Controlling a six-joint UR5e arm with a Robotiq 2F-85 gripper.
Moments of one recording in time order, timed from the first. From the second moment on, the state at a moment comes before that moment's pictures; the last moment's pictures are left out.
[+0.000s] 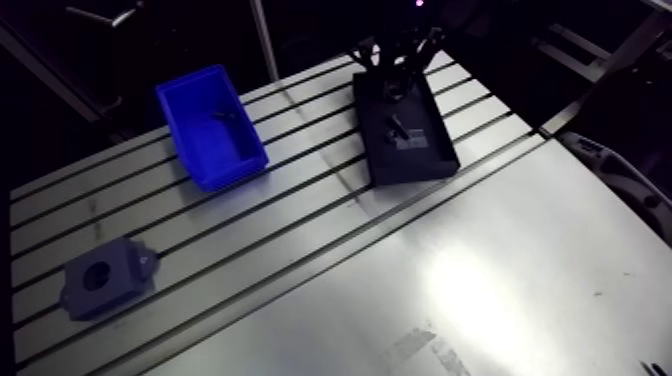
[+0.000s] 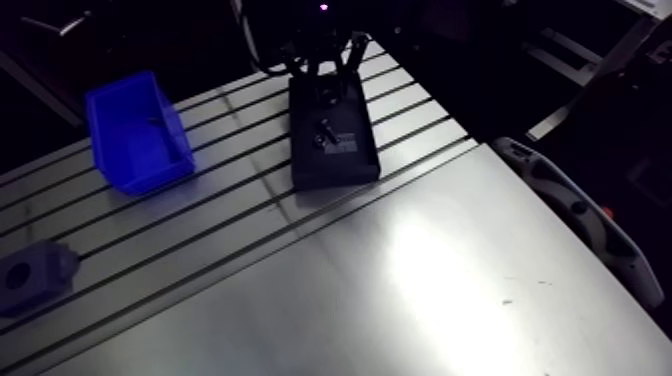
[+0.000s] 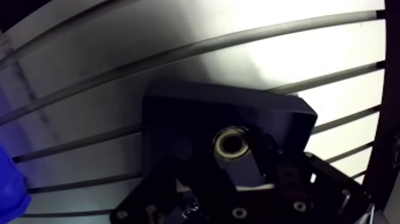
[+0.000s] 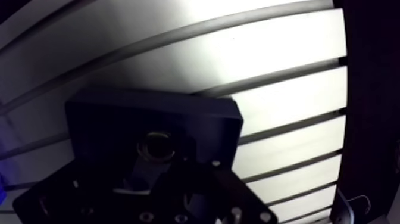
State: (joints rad) arm -0.54 -0.95 1.57 -2.08 -1.63 -1.84
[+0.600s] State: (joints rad) arm -0.52 -1.09 1.58 -2.01 -1.63 -1.85
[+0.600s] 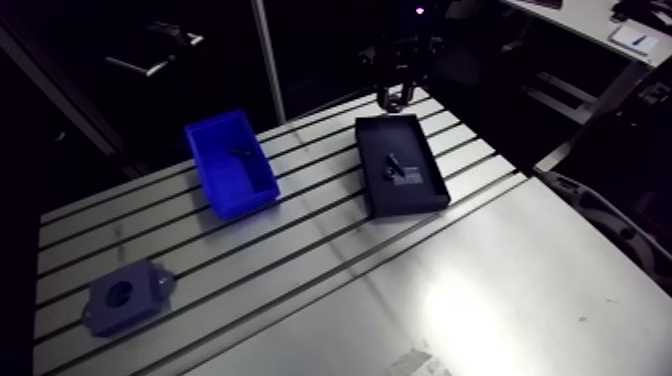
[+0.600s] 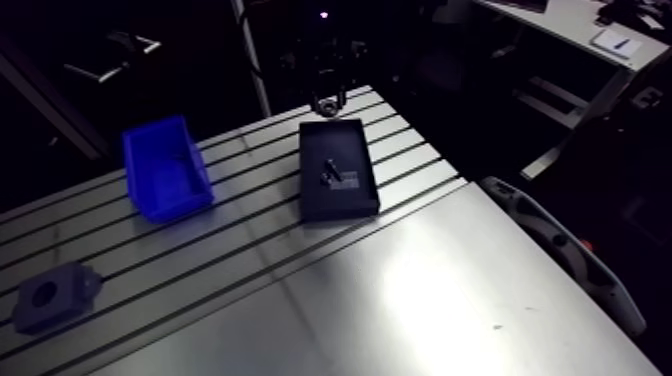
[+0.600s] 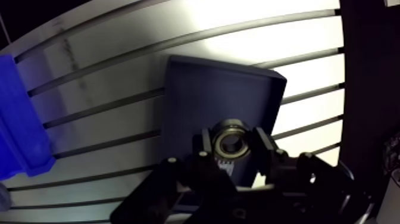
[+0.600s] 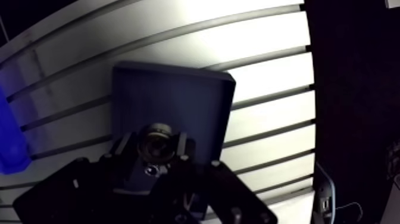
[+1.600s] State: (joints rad) arm -0.28 -1.25 1.54 -1.86 -1.62 -1.79
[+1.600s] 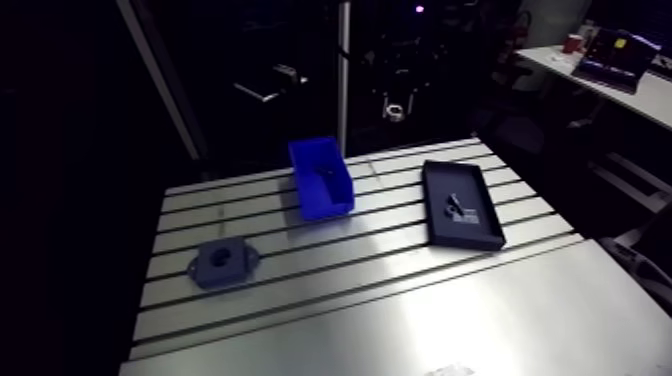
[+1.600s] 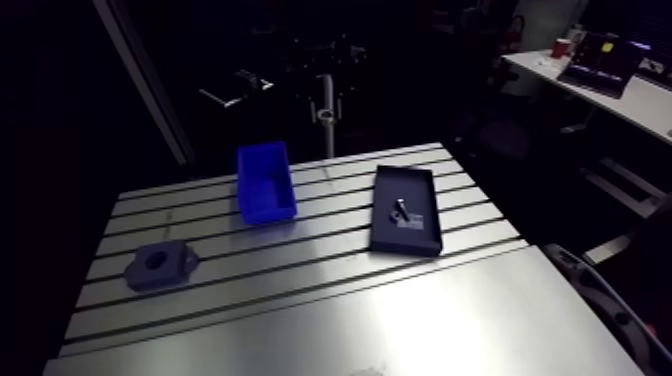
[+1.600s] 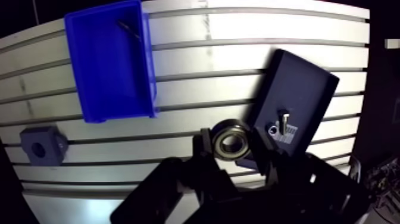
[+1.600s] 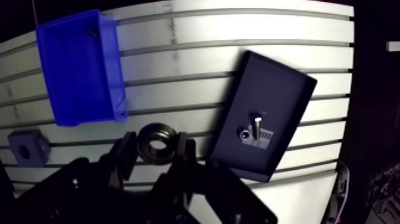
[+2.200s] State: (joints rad) arm -0.09 -1.24 1.49 -1.81 -1.62 -1.70
